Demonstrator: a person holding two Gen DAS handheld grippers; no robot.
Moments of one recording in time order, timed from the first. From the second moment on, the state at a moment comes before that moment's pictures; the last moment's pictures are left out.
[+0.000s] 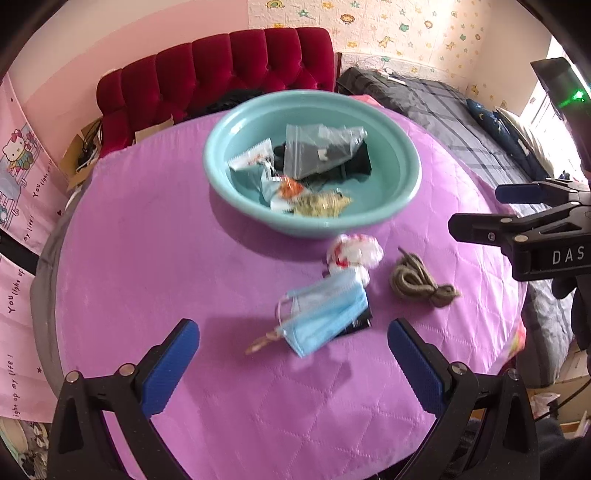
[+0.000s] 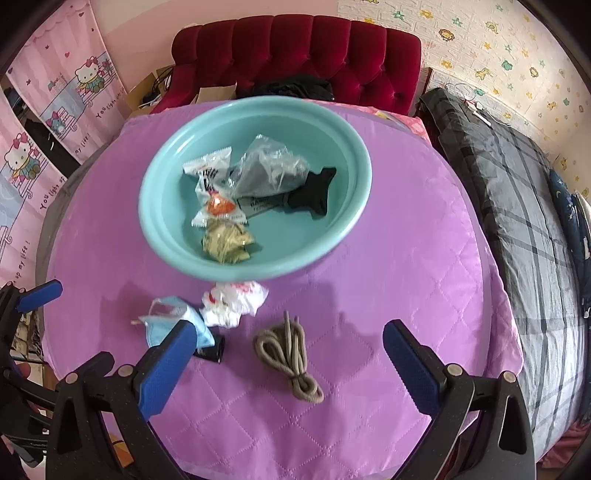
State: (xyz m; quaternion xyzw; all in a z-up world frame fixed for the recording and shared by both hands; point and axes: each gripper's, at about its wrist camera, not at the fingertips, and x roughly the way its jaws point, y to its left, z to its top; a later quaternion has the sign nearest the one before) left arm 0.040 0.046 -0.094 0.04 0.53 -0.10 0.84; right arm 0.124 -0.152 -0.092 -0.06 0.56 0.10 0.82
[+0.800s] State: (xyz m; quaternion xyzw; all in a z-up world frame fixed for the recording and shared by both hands) left arm -0.003 0.048 -0.142 0.02 0.56 -0.11 0.82; right arm 0.077 -0.169 -0.152 -0.07 0.58 0.11 0.80
